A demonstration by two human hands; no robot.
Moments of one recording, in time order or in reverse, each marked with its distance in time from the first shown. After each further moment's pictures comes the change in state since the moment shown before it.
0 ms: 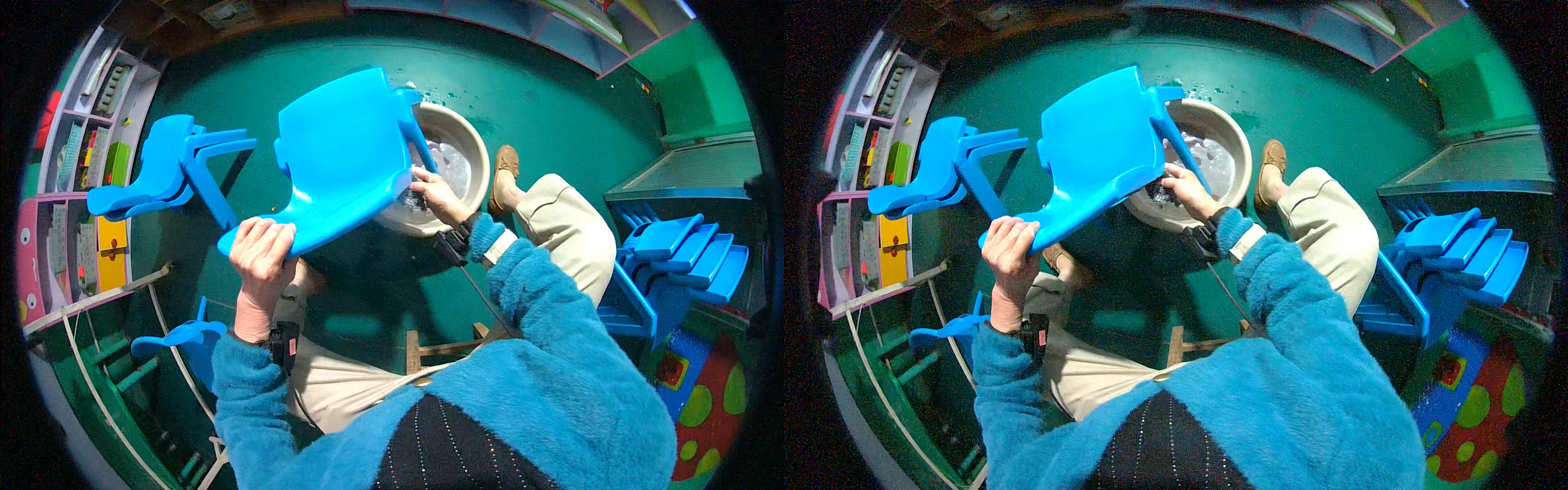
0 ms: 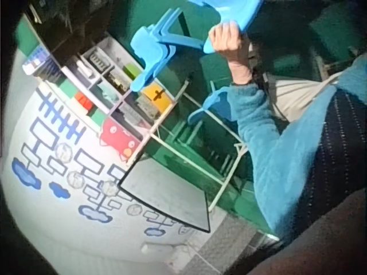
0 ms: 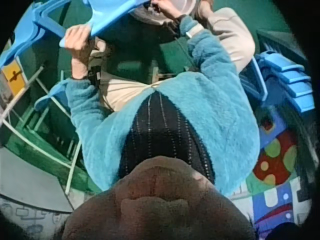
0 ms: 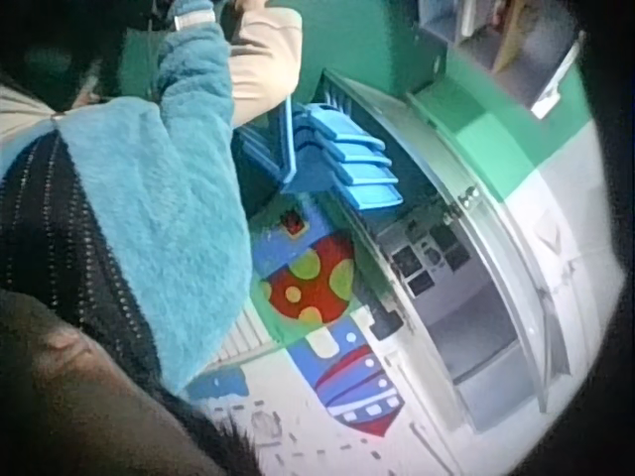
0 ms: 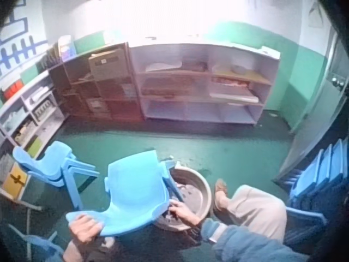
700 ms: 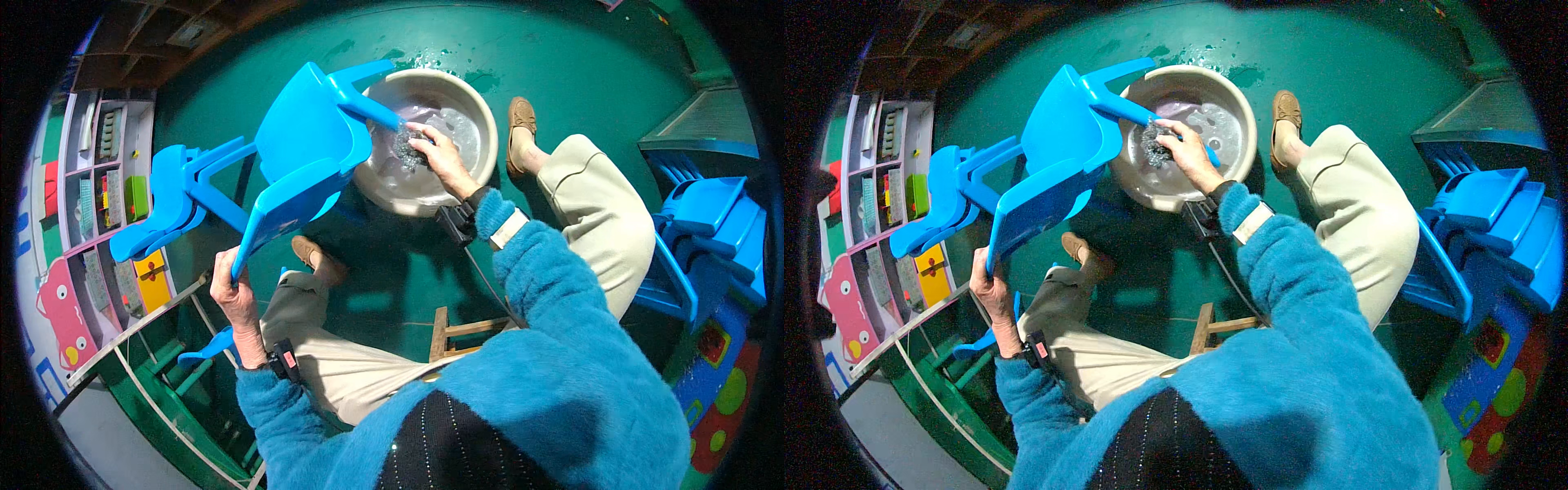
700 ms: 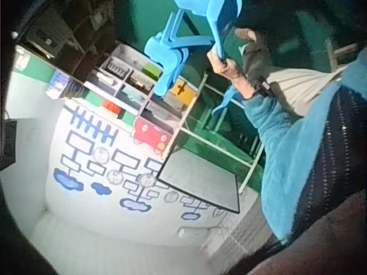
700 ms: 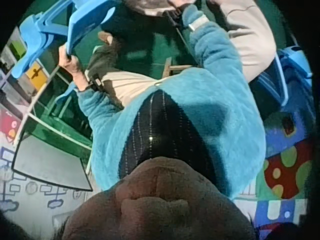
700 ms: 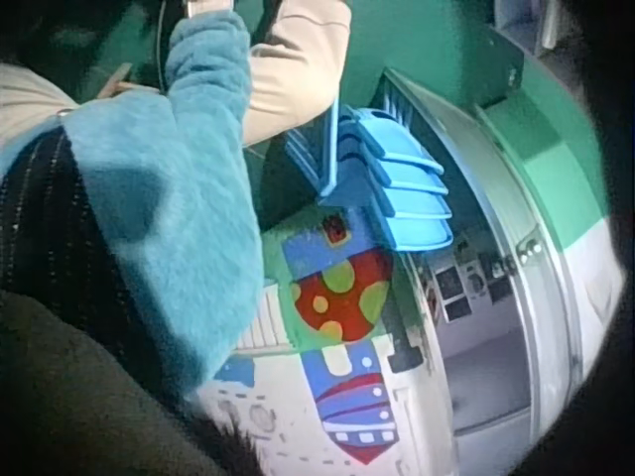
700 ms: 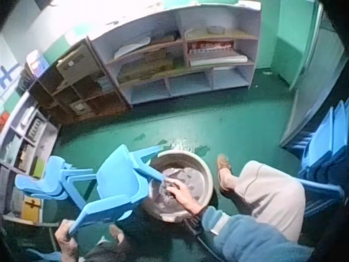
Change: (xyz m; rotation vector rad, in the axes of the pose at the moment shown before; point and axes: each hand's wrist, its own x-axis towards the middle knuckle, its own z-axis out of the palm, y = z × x) left_hand -0.038 -0.023 -0.007 -0.231 -0.093 -0.581; right_hand 0.020 0.011 -0.033 -0.105 0.261 -0.322
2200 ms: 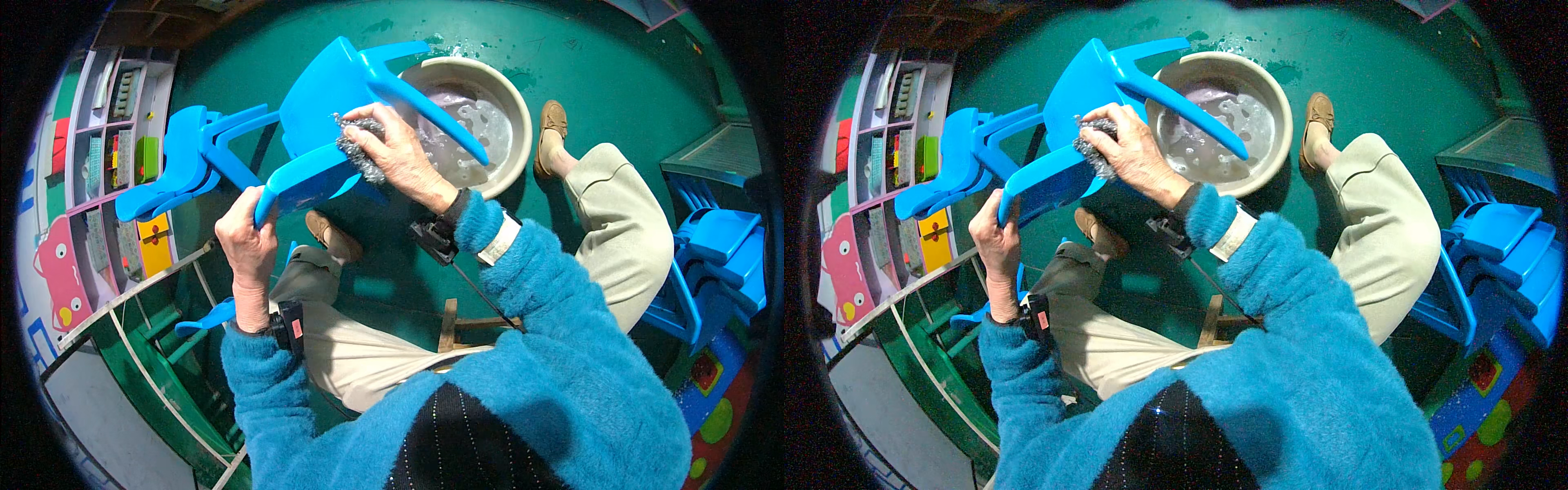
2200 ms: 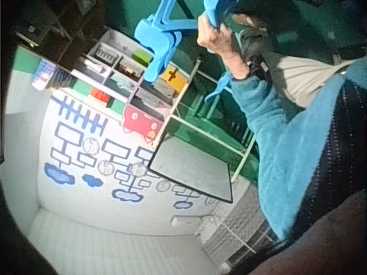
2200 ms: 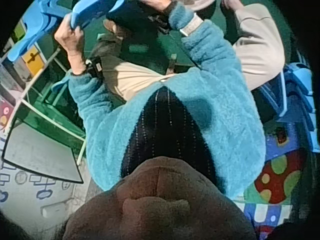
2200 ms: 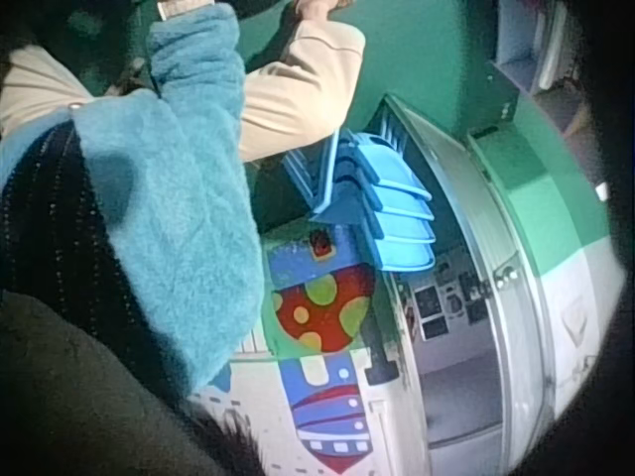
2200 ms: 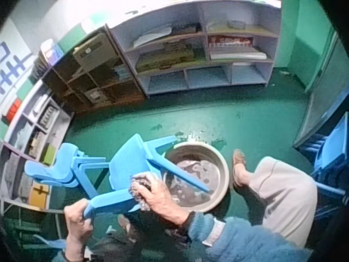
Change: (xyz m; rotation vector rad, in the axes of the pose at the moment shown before) left_hand 0.054 0.043 0.007 0.118 -0.059 0.106; right_hand -0.022 -0.113 0.126 -0.160 -0.164 -0.323
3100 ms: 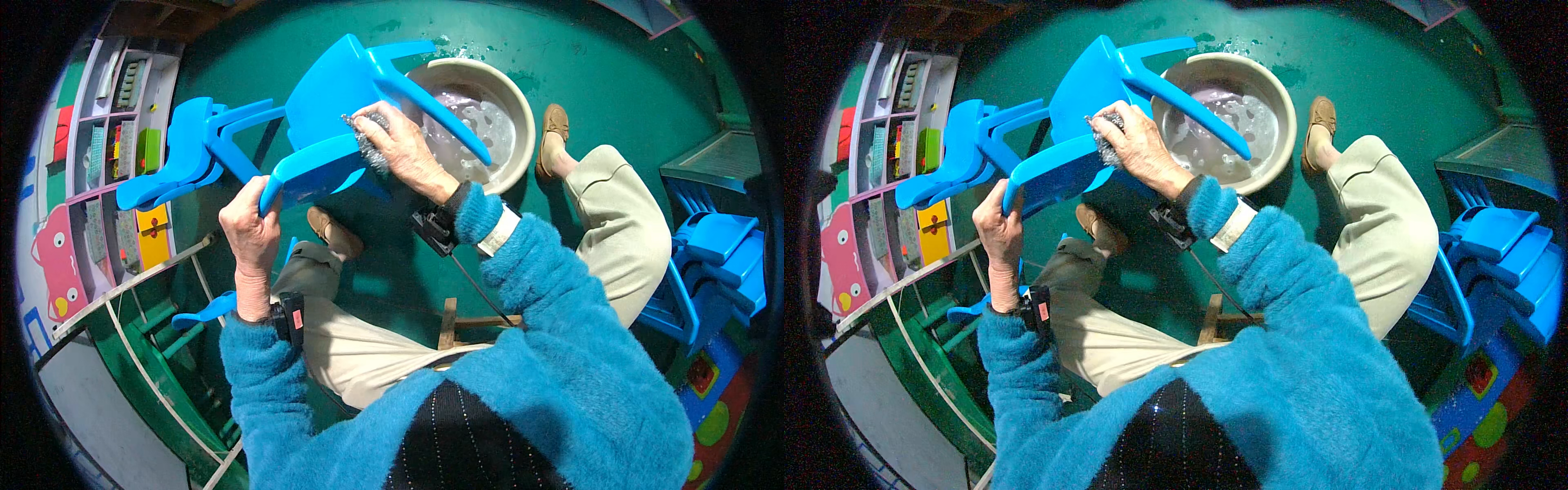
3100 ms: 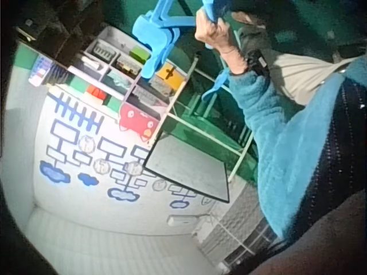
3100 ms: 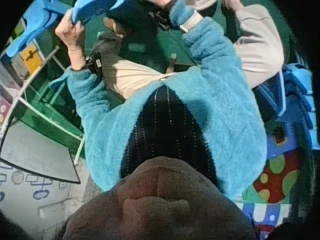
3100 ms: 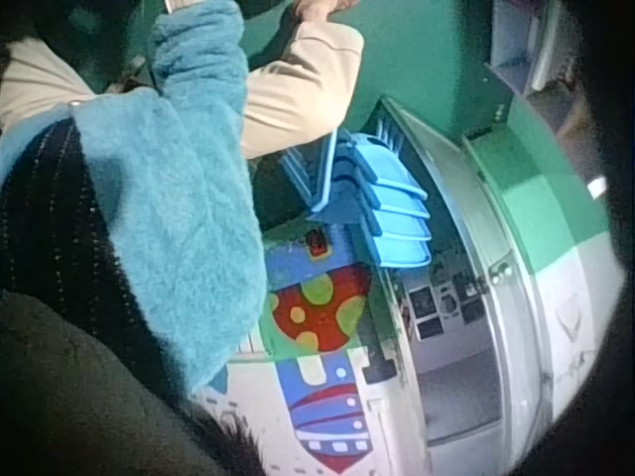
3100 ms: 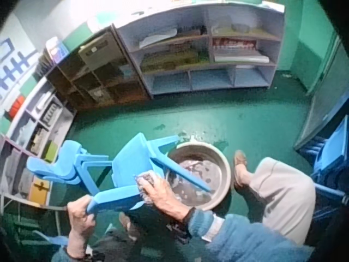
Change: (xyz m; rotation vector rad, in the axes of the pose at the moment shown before) left_hand -0.006 -0.007 -0.002 -0.018 0.040 0.026; right_hand 0.000 0.006 0.007 -0.029 -0.021 0.102
